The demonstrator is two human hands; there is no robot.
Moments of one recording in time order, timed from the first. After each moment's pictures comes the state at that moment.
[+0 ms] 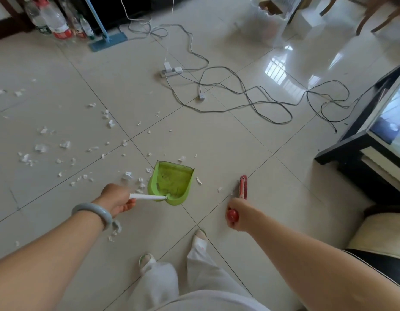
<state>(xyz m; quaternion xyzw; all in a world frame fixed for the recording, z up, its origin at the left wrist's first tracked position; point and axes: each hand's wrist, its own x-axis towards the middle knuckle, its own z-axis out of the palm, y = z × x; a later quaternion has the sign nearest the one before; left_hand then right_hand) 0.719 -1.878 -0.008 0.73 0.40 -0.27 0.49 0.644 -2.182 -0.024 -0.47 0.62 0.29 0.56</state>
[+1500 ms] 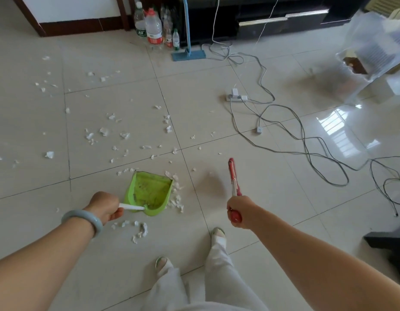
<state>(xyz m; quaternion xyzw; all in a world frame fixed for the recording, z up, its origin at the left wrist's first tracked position) 0.738 -1.660 -0.002 0.65 0.56 -0.15 0.49 0.801 -1.991 0.008 -0.68 0.38 0.43 0.46</state>
